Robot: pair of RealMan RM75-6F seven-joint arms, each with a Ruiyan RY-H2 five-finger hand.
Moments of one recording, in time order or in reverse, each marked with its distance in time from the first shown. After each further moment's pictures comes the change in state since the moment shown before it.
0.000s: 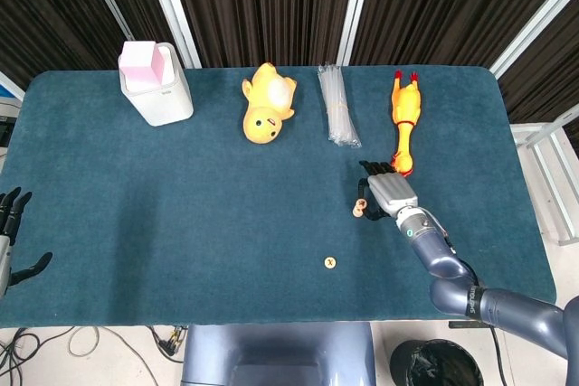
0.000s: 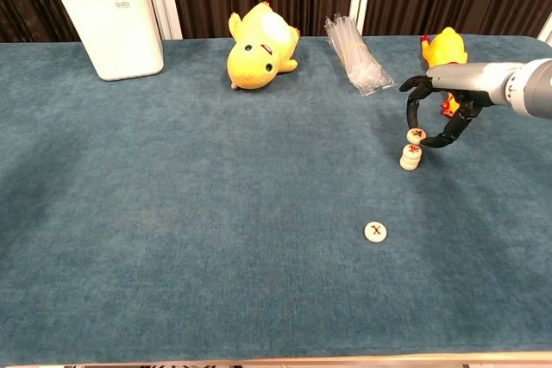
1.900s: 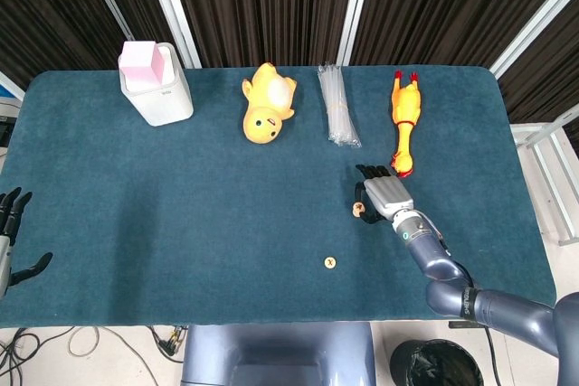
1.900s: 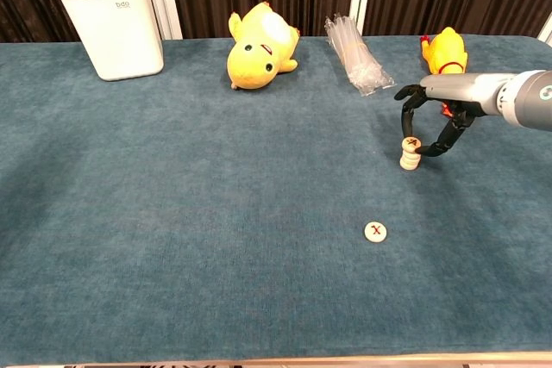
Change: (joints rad) left arm 0.000 0.002 0.001 -0.001 0.002 -0.001 -0.005; right arm 0.007 -0.037 -0.014 0.032 0.002 -0.002 -0.004
